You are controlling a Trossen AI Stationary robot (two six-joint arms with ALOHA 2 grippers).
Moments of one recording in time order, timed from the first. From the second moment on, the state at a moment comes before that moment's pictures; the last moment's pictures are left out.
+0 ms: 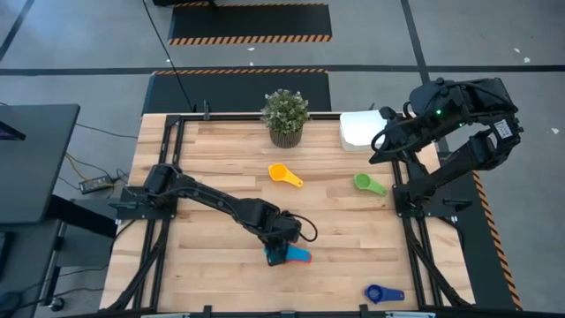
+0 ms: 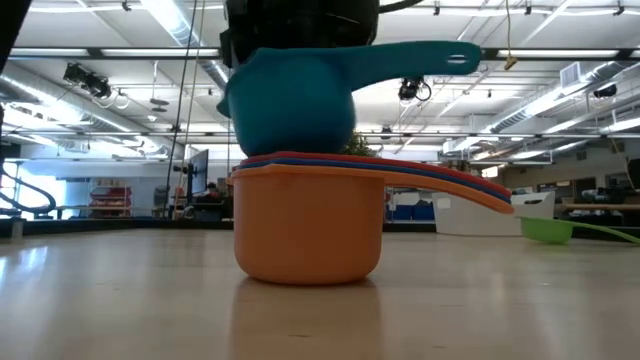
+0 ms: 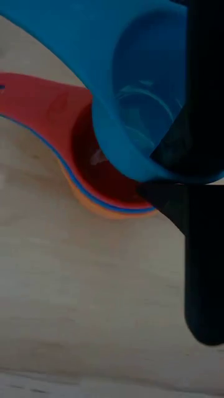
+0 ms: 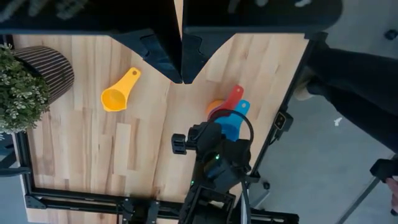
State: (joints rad) left arm -0.31 2.03 1.62 -0.82 0.07 -0.56; right arm 0.05 1.34 2.17 -1.57 -0.20 -0.08
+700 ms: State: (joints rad) left arm -0.28 2.05 1.62 -0.81 0.20 -0.51; right arm 0.05 1.34 2.17 -1.57 -0.20 -0.08
